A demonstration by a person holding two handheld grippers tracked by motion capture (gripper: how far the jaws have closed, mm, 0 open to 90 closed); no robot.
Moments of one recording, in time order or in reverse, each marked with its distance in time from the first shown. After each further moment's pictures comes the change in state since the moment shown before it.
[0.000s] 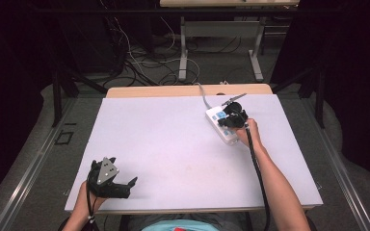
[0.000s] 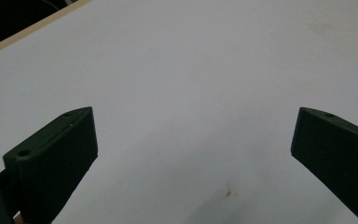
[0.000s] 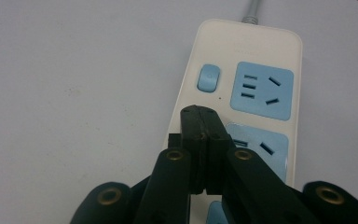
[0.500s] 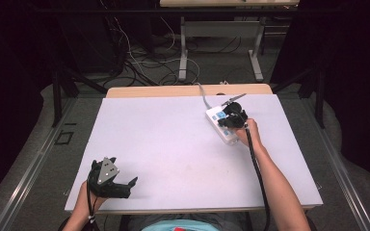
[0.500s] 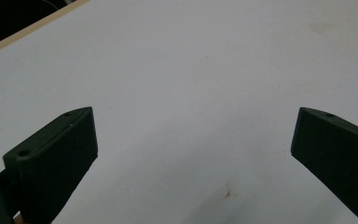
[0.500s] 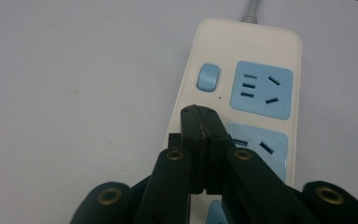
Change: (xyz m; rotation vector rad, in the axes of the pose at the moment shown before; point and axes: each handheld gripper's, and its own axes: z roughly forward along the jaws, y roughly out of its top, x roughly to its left) left arm 0.000 0.001 0.000 0.009 -0.003 -0.001; right arm 0.001 0.000 0.000 0.006 -0.007 -0.002
